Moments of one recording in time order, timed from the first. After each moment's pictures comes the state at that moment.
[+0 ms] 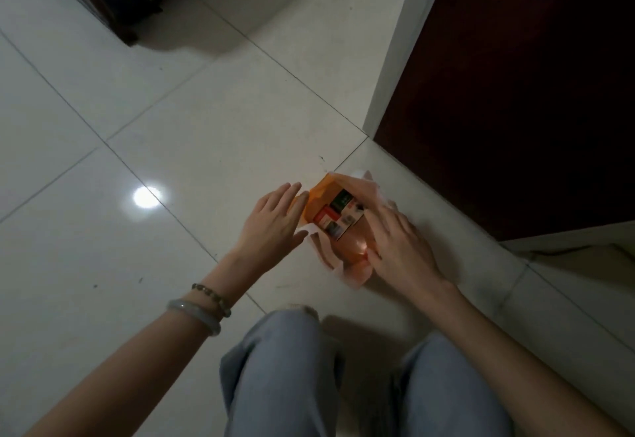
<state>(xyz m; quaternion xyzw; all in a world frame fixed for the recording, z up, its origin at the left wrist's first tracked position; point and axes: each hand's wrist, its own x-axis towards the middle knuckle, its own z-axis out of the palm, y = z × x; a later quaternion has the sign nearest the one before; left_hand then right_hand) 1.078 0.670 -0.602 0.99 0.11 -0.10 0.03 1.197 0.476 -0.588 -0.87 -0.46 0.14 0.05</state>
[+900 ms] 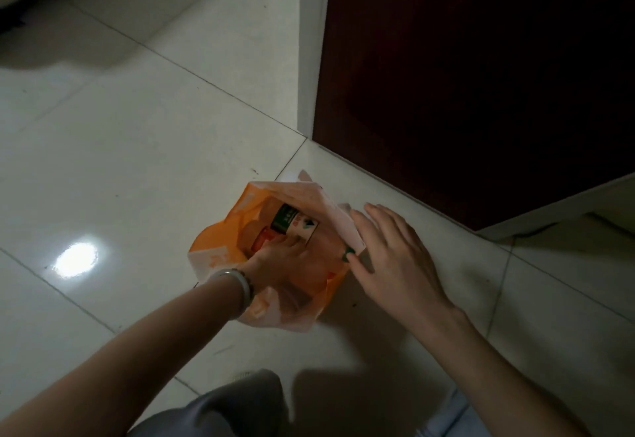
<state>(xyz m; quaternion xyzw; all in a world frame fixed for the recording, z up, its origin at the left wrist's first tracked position) 1.186 0.615 -0.822 0.95 -0.20 -0.19 -0.11 1.232 0.430 -0.679 -0.92 -0.38 0.01 0.11</state>
